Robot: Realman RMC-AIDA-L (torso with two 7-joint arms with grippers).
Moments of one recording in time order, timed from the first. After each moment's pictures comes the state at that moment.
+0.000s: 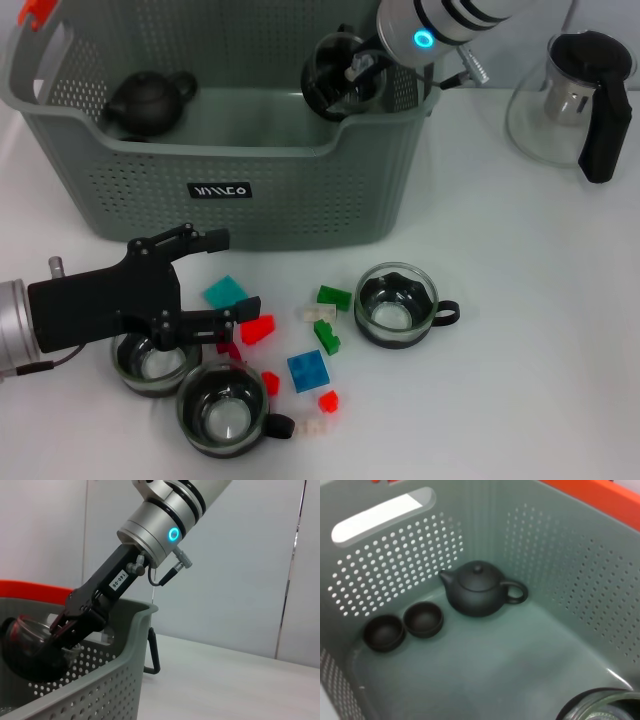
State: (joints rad) left arm -0.42 -2.11 0.45 0.62 2.07 1.73 -1.04; right arm 1.37 2.08 -1.07 -0.35 -2.55 -0.87 2.40
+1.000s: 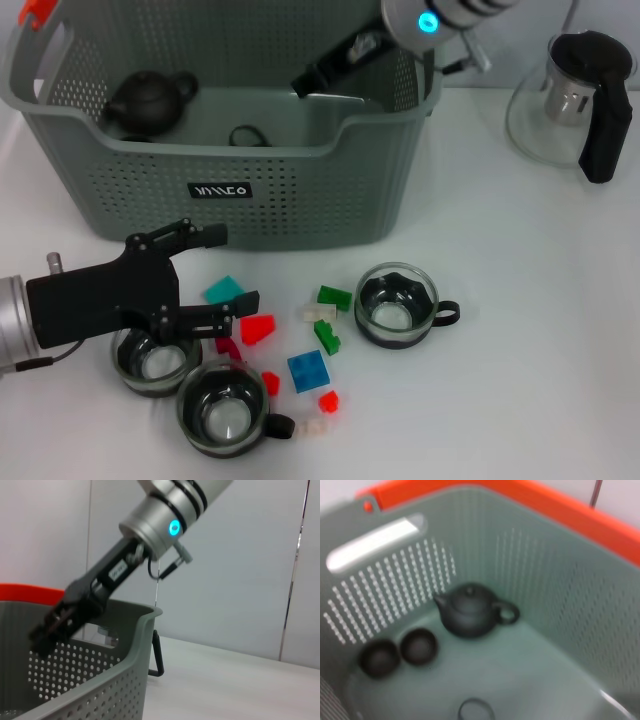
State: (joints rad) left arm -0.42 -2.11 0.45 0.62 2.06 1.73 -1.04; right arm 1.35 2.08 -1.05 -0.42 -2.54 -0.89 2.41
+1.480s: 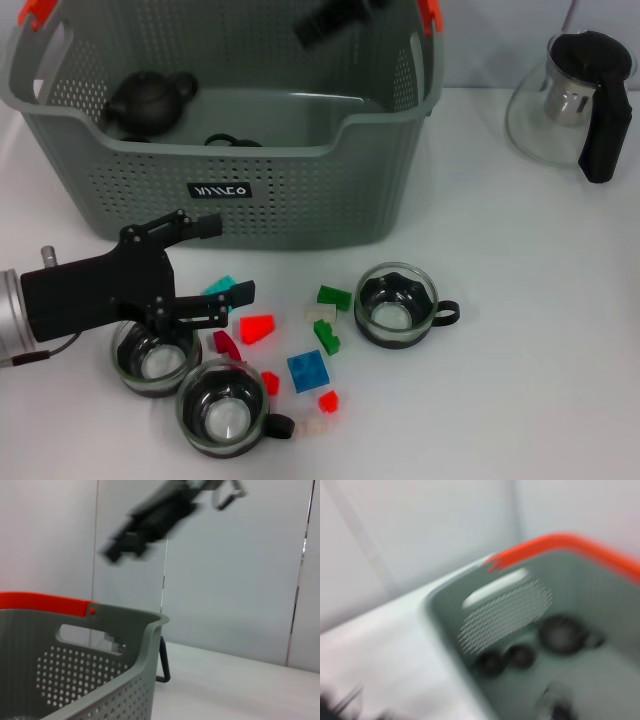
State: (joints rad) left arm -0.42 -2.11 0.45 0.62 2.04 1.73 -1.04; right arm 1.17 2.01 -0.98 -1.00 -2.35 -1.55 2.43
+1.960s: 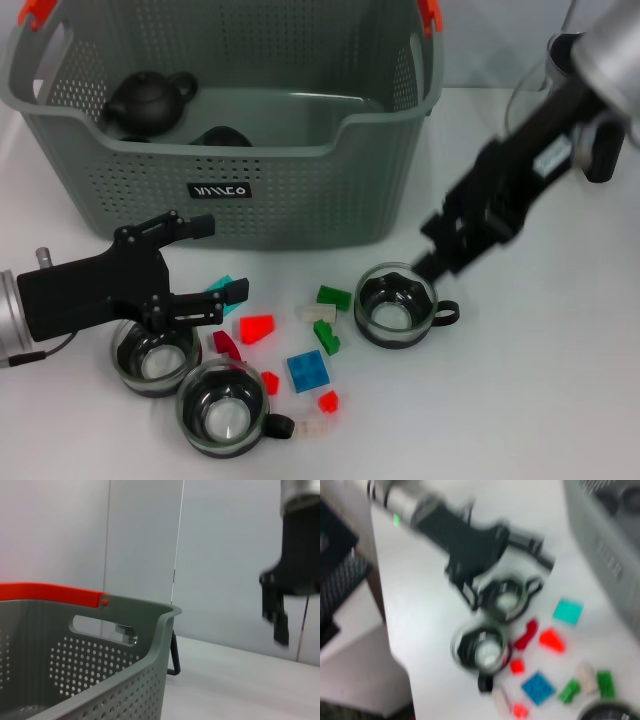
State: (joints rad) left arm -0.41 -2.11 0.45 0.62 2.04 1.70 -1.05; right arm 1.03 2.01 -1.11 -1.13 -2.34 -1.96 2.35
